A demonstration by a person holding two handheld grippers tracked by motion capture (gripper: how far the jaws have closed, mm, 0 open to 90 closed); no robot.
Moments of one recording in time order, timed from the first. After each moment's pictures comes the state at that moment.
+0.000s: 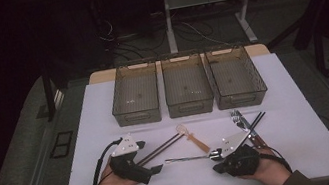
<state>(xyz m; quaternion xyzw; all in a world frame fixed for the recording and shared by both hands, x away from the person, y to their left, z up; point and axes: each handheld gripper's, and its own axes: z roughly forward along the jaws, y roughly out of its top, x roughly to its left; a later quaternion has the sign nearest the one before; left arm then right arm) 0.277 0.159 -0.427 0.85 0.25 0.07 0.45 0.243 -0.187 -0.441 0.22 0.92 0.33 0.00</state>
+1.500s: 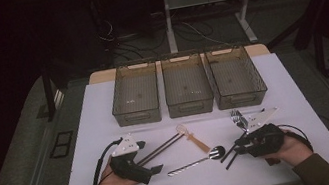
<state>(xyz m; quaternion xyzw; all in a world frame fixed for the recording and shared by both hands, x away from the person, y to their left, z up) 0.277 0.159 -0.428 0.85 0.25 0.07 0.45 0.277 -0.259 -0.425 0.25 0.90 0.35 0.03</state>
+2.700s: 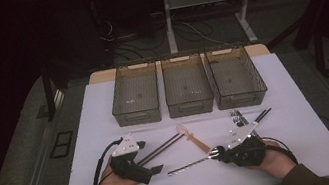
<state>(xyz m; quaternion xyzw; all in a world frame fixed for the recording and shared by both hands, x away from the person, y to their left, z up) 0.277 0.159 -0.428 0.85 0.25 0.07 0.45 0.262 -0.210 -0.441 0.22 0.92 0.33 0.04</state>
